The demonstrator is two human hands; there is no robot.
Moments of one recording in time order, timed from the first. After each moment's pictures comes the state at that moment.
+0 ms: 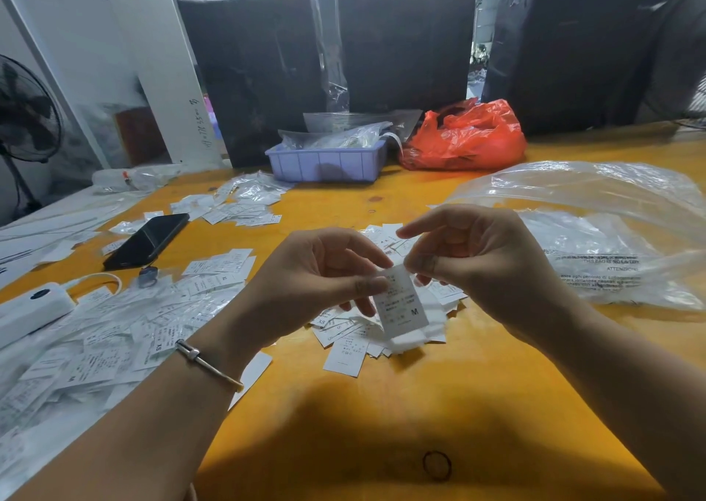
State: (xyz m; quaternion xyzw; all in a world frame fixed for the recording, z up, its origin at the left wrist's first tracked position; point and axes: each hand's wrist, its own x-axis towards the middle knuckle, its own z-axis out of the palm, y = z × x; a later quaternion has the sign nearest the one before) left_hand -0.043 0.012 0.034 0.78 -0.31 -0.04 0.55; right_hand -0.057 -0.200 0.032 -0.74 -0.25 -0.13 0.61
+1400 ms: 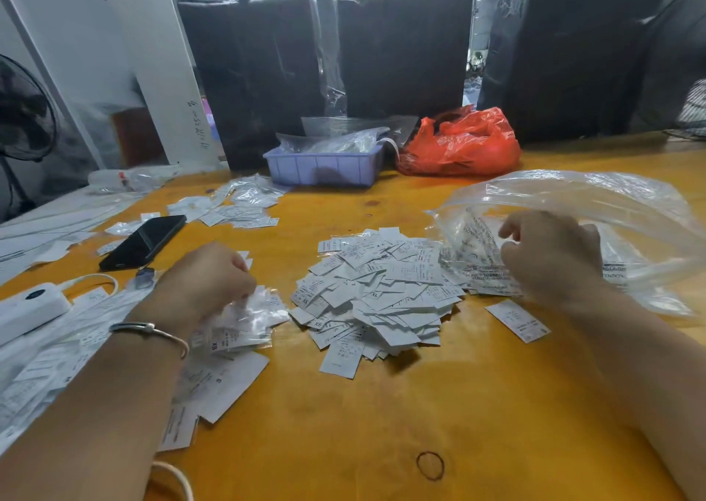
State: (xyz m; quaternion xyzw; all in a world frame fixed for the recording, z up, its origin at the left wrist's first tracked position) left_hand 0.000 0.086 0.032 0.97 0.11 0.02 0.20; right_hand -0.009 -0.264 0.014 -0.95 0.10 -0.24 0.16
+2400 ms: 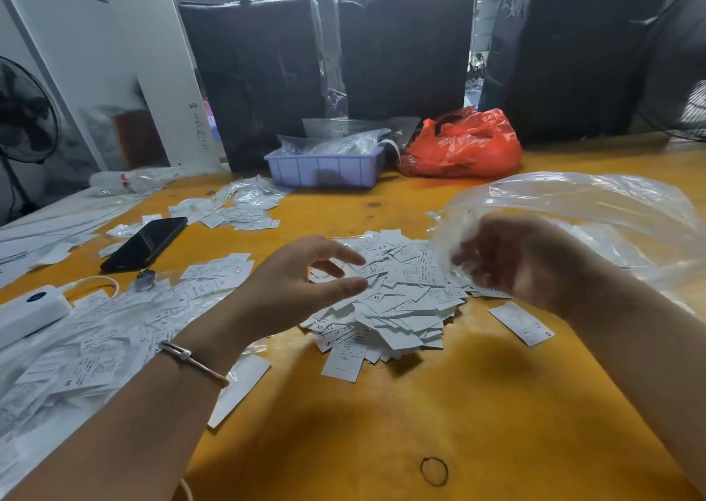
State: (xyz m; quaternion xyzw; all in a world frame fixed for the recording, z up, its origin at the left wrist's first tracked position) left_hand -0.021 0.028 0.025 0.90 -0.22 0.03 0.38; right_hand -0.024 -0.242 0.035 -0.66 -0.02 0.08 0.75
